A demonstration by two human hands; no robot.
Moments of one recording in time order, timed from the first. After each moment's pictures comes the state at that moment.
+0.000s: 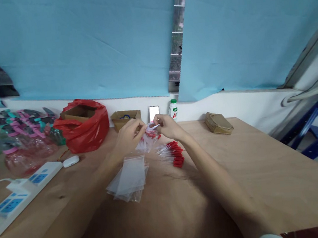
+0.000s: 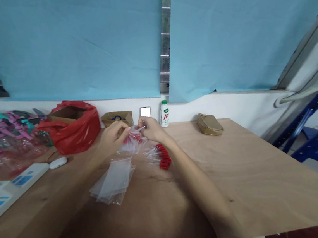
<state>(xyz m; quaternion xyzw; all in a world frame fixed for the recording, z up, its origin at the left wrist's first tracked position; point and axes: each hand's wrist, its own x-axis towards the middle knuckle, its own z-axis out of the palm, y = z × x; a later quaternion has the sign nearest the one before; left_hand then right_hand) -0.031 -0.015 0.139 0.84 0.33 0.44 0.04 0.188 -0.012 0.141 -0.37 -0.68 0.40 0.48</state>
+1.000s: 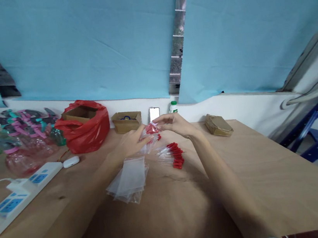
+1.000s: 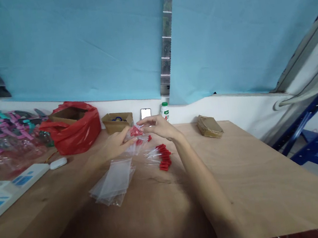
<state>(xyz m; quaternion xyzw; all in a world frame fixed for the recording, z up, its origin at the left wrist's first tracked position) -0.033 -0.018 0.133 0.86 0.41 0.29 0.10 0.219 -0.030 0.169 -0.32 -0.74 0.40 0.45</state>
